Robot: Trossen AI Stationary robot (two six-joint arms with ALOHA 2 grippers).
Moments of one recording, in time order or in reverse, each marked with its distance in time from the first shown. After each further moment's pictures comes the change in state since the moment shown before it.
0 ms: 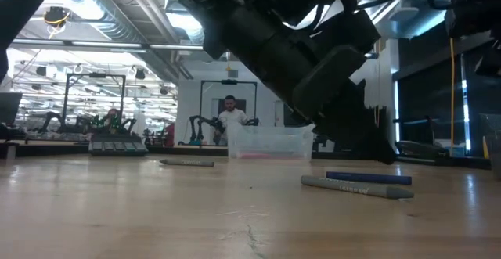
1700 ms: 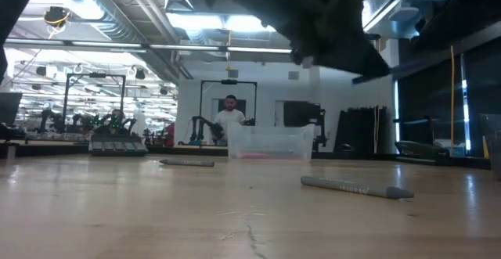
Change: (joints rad) left arm -0.025 -0.145 -0.002 0.040 -0.262 -0.028; right arm -0.001 0.050 0.025 0.386 0.342 -0.476
